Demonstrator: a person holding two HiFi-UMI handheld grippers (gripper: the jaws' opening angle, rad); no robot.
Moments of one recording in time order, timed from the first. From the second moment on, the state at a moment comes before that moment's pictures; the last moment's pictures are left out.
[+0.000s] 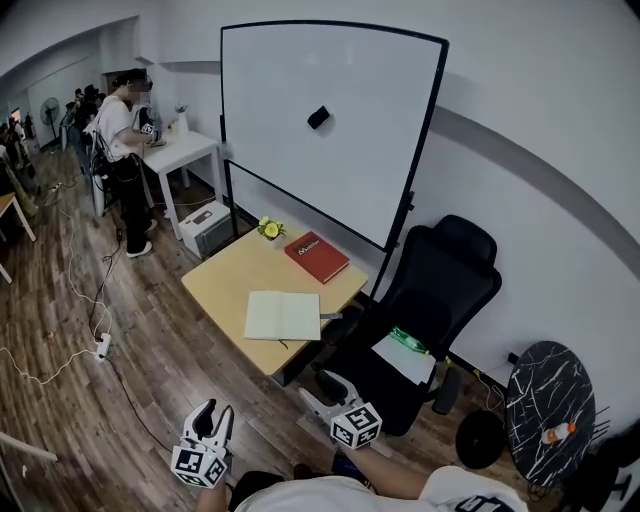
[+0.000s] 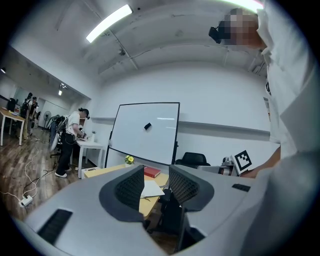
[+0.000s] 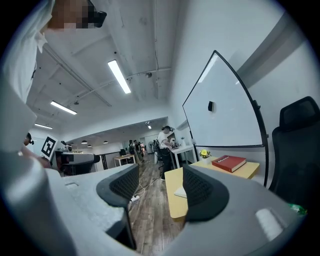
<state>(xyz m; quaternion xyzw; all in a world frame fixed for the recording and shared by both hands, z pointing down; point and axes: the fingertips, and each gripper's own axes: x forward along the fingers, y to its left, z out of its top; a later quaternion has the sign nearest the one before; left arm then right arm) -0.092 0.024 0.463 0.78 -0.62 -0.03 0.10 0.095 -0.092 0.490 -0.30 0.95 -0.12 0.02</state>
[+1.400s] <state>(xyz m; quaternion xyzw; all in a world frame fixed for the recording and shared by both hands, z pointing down) -0.258 -0.300 0.492 0.89 -0.43 -0.02 0.12 -0.012 -0.303 0.515 -0.48 0.86 -0.18 0.03</state>
